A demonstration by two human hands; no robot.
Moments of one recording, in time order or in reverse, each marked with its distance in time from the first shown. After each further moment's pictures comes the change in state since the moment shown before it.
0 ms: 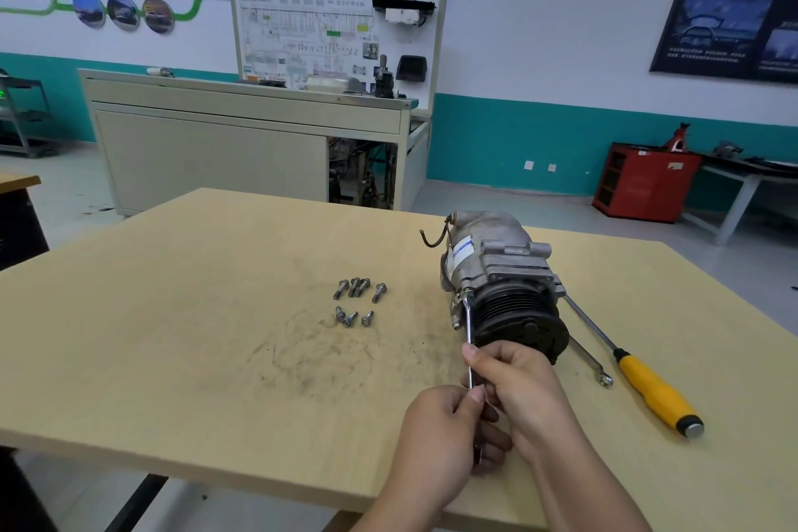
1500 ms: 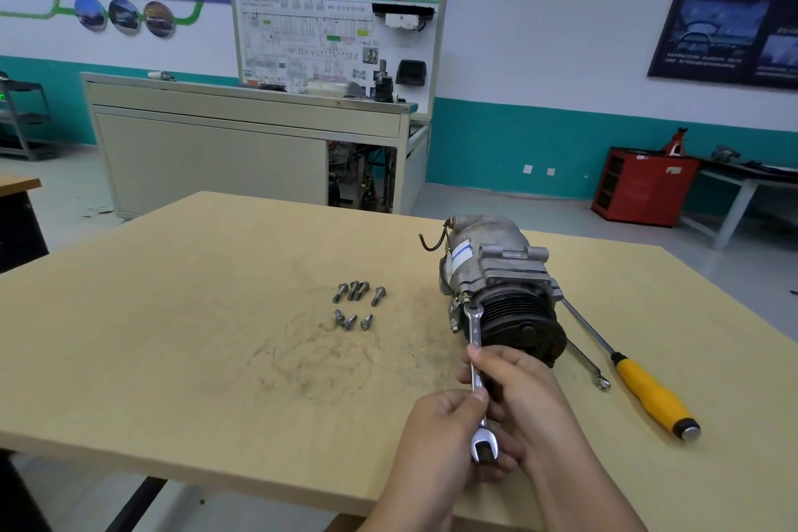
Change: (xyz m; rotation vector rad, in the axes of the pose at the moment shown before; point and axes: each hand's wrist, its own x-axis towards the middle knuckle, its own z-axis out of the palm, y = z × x) left_hand -0.013 0.011 0.003 -0.185 -0.044 -0.031; right_hand -0.006 -0.001 0.000 0.100 0.009 0.065
